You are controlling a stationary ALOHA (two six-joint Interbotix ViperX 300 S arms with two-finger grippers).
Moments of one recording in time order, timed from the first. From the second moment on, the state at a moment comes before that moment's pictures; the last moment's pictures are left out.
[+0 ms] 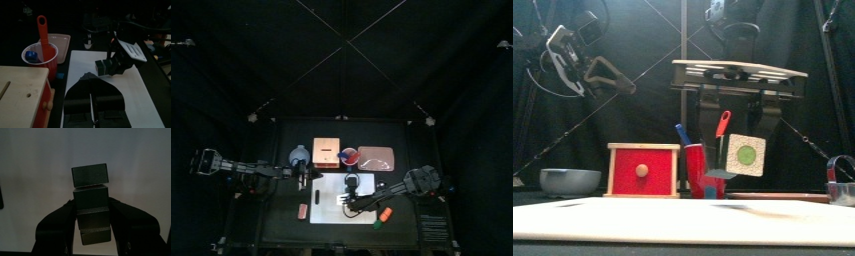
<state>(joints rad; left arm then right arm) 0.00 -0.48 1.12 -0.05 -0.42 0.00 0.29 0.39 0.07 -0.37 1.14 2.01</state>
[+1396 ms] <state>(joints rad) 0.02 -0.49 1.13 -0.05 -0.37 0.00 0.27 0.12 0.10 -0.46 1.31 1.36</state>
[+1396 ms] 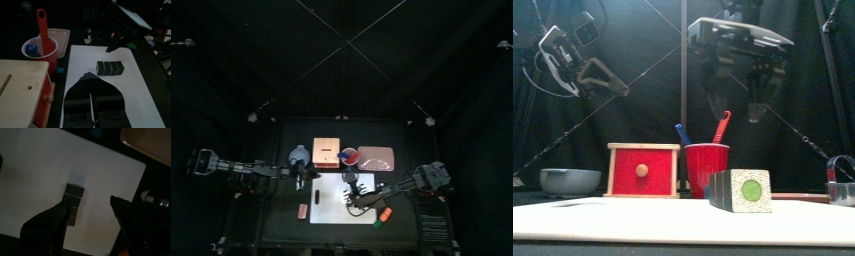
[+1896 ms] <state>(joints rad) 0.02 -0.49 1.13 -0.08 -0.37 0.00 -0.10 -0.19 0.10 -0.32 1.33 0.69</state>
